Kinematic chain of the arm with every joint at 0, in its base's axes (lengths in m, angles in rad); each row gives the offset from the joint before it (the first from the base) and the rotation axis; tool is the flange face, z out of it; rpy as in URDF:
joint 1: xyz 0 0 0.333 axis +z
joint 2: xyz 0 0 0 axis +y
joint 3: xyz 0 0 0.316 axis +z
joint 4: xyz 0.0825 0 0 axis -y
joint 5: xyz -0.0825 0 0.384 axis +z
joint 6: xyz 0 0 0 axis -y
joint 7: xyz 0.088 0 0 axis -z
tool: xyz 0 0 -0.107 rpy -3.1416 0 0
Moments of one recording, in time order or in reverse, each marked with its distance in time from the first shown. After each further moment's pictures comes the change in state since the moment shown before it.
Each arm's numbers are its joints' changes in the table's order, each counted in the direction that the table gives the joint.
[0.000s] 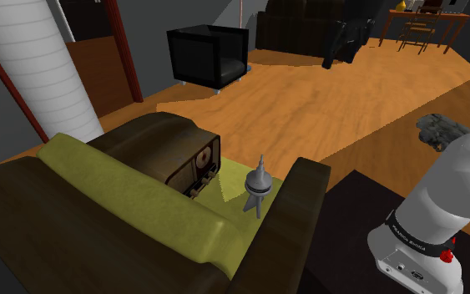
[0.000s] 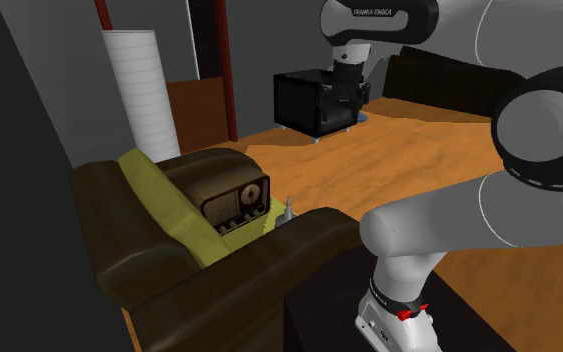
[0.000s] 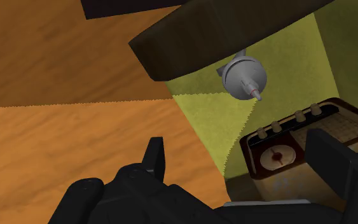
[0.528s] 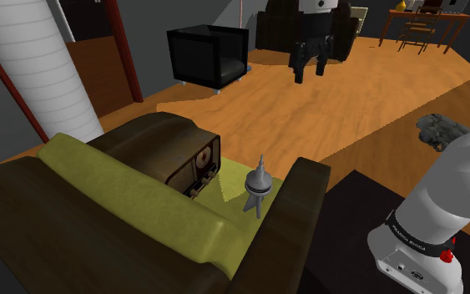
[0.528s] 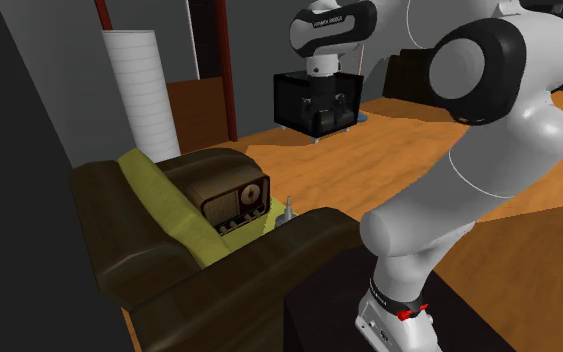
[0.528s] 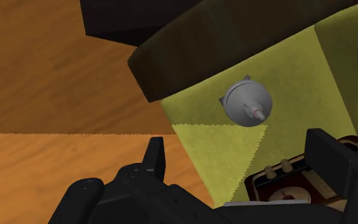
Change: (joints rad) arm 0.006 0.354 0.048 0.181 -0.011 -0.057 0.025
